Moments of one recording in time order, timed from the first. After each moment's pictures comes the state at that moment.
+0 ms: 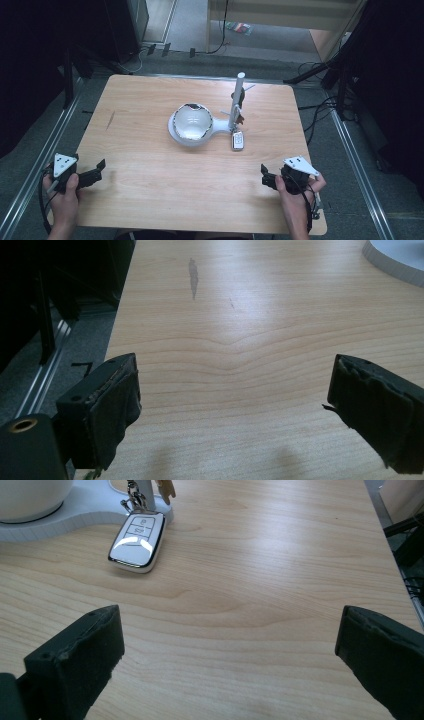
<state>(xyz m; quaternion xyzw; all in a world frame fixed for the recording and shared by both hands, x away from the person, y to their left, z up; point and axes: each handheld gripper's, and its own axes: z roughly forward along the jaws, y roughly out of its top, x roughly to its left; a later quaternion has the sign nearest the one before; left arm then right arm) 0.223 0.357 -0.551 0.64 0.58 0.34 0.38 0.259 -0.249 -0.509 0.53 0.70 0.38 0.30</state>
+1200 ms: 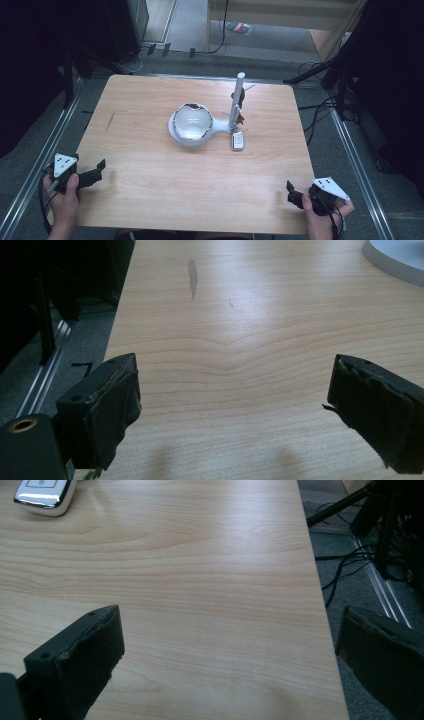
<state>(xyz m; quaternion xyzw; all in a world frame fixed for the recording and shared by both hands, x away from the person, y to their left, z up) 0.223 0.356 -0.550 0.64 0.58 0.34 0.38 0.218 -0.322 -0.533 0.57 0.67 0.35 0.31</state>
